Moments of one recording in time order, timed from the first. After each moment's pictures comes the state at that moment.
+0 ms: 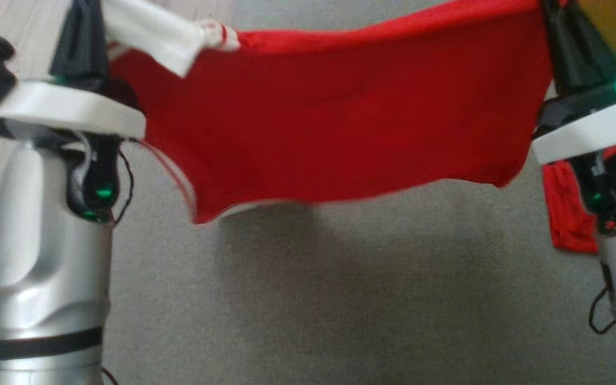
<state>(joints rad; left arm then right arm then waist) -0.63 0.11 -0.08 0.25 -0.43 -0.08 -0.12 -0.54 -0.30 0.19 0.02 0.37 0.13 0.08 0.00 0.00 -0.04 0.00</state>
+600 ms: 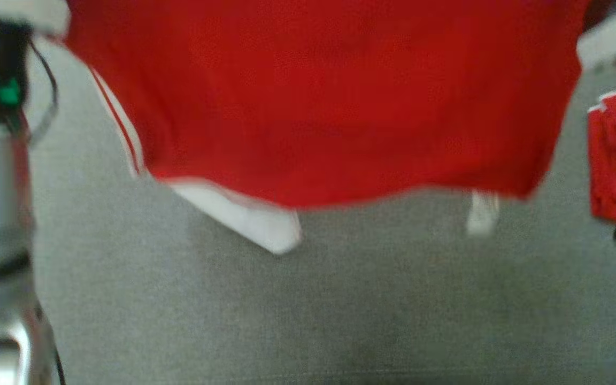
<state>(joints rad) -0.84 0.22 -0.07 0.12 -0.45 -0.05 0.15 -0.76 -0.30 0.14 0.01 0.33 0.13 0.26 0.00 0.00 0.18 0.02</state>
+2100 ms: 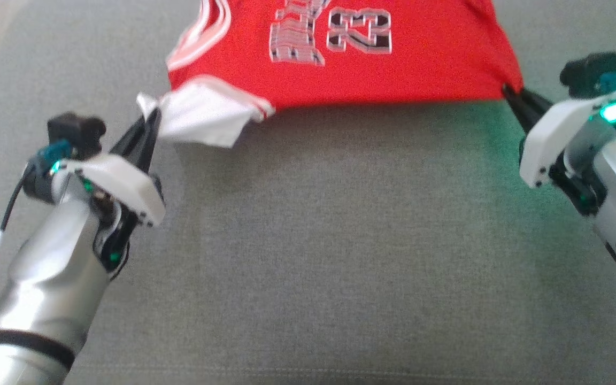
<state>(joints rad) -0.72 0.30 -0.60 0.81 -0.60 -0.13 -0.25 -0.90 -0.46 0.83 0.86 0.74 0.13 0.04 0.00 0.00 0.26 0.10</state>
